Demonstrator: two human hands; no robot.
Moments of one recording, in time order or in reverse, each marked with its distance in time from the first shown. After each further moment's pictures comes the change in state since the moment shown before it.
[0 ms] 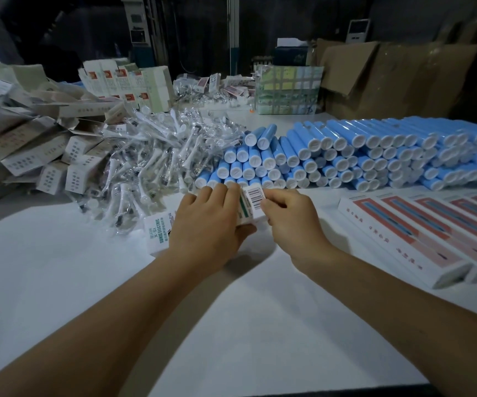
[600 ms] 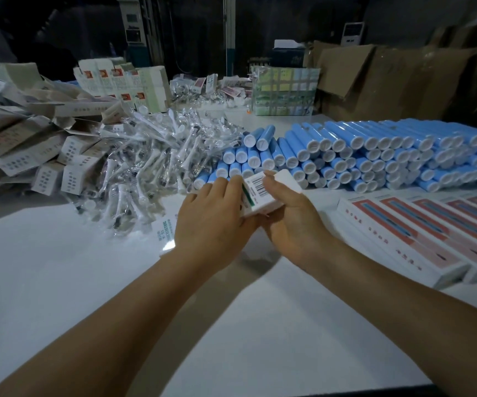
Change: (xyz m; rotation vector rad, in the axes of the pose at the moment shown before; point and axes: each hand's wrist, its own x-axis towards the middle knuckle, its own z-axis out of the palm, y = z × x) left_hand 0.009 0.007 -0.001 -0.133 0.034 -0.103; right_hand 0.008 -0.011 0.004 1.062 -0.153 0.342
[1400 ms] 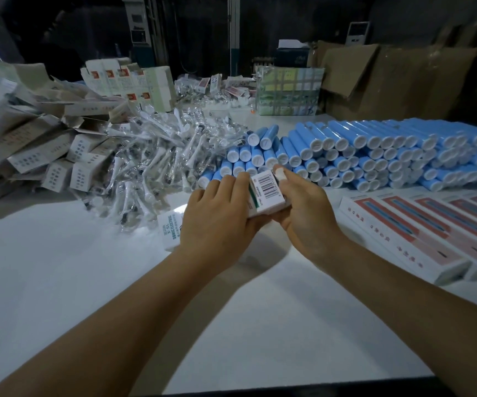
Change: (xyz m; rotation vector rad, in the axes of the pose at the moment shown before) left_hand -0.009 0.007 -0.012 -0.001 0.057 0.077; right_hand -0.010 -0.010 -0.004 -0.345 -0.011 -0.134
